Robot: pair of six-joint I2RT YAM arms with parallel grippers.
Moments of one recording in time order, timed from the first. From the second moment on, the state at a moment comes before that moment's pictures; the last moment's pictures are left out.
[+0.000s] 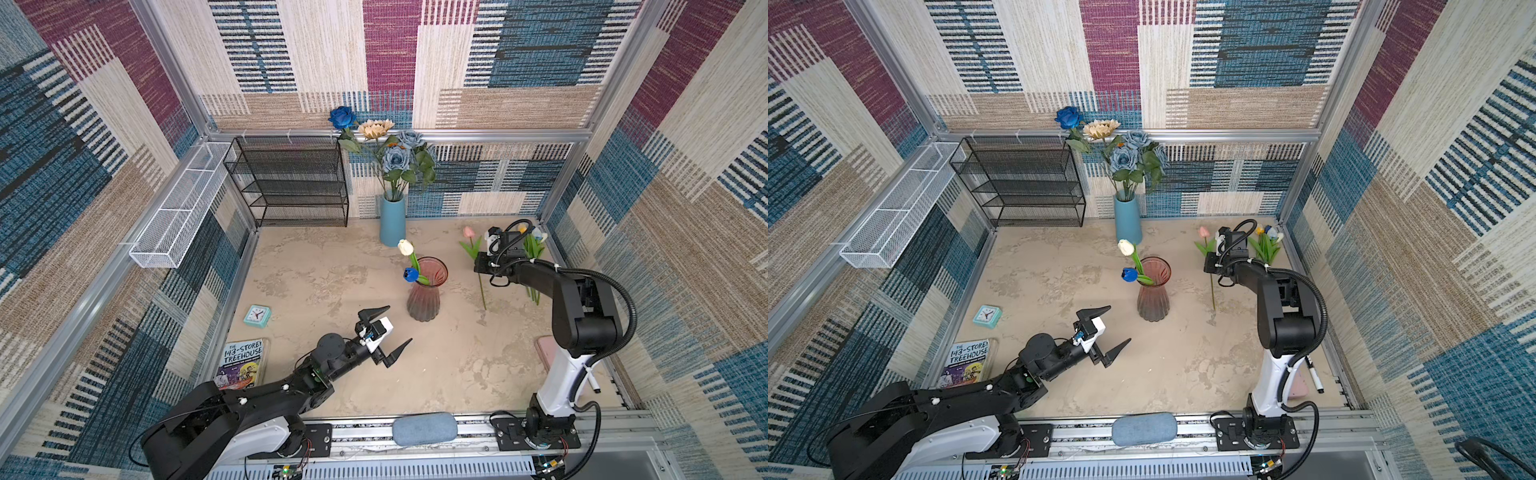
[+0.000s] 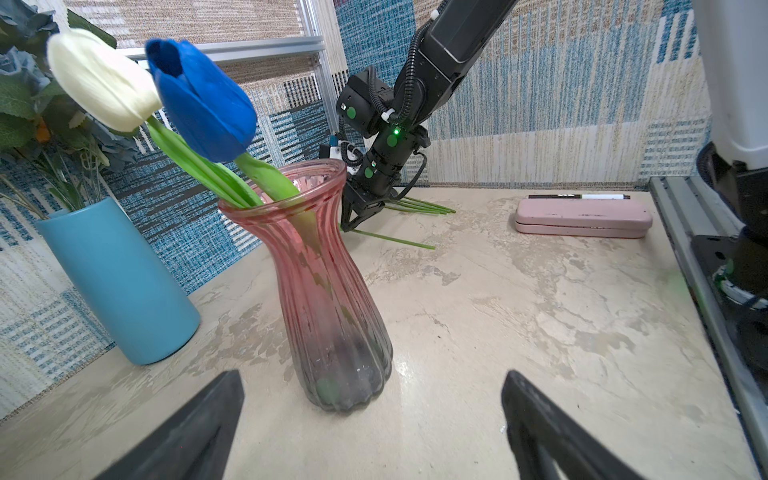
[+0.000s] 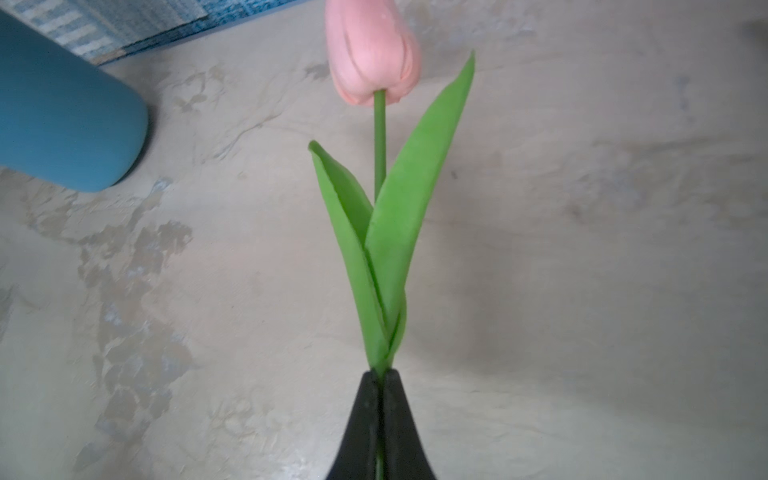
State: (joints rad) left arm -0.82 1.12 0.20 0.92 0.15 0.24; right arm 0.04 1.89 1.19 -0.10 -0.23 0.20
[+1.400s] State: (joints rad) left arm -0.82 1.13 0.20 0.89 0.16 0.23; right arm 0.33 1.36 0.85 1.16 -0.59 0.43
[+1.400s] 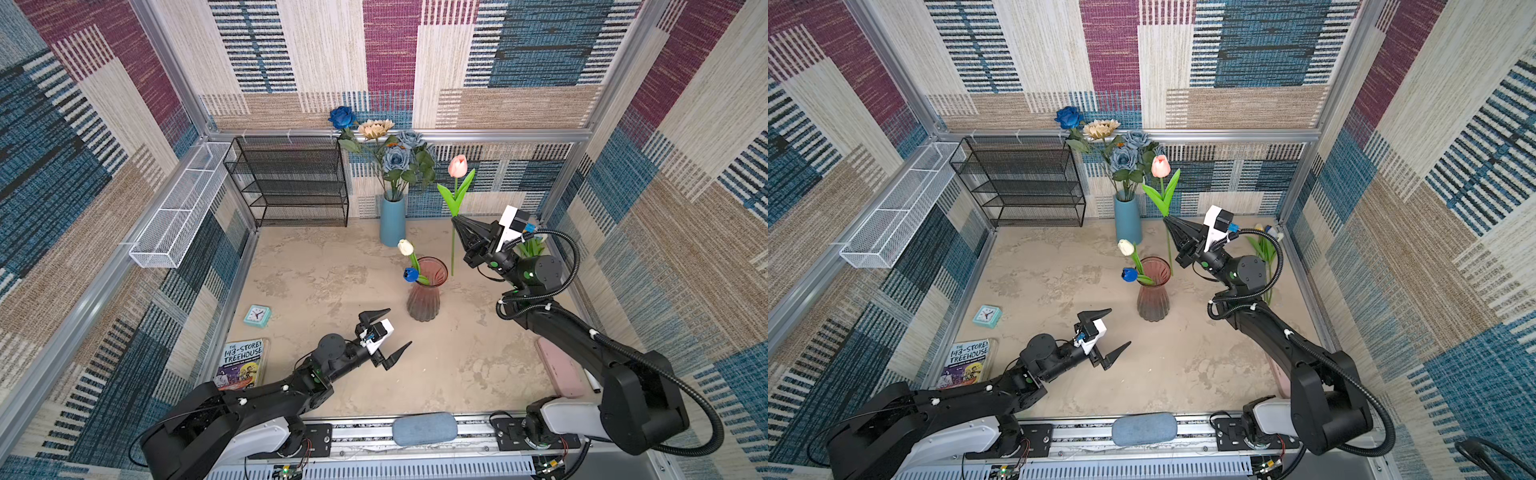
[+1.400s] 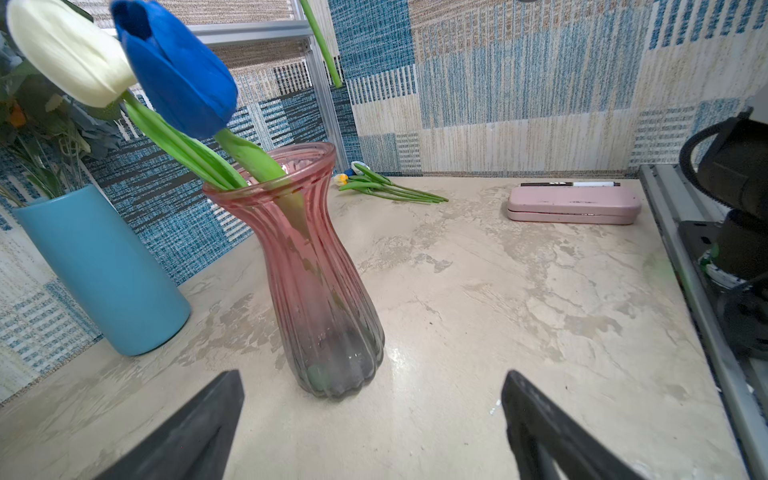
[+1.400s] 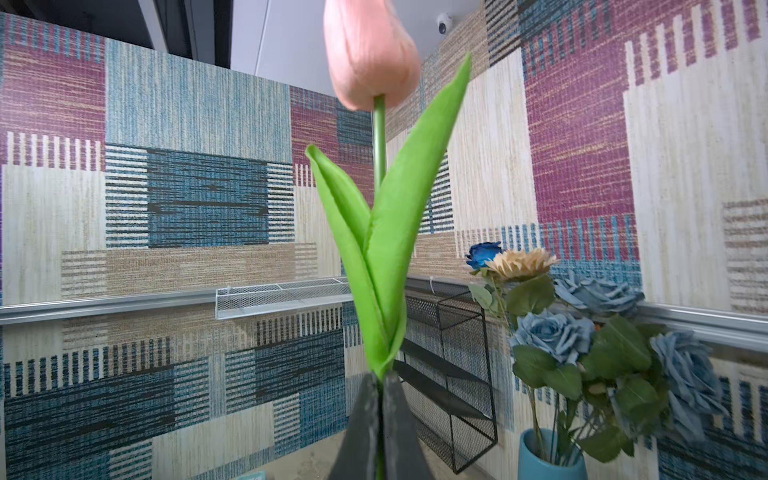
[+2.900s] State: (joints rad) left arm -0.82 1.13 0.20 0.89 0.16 0.24; right arm 0.40 1.56 0.69 1.21 -0.53 0.19
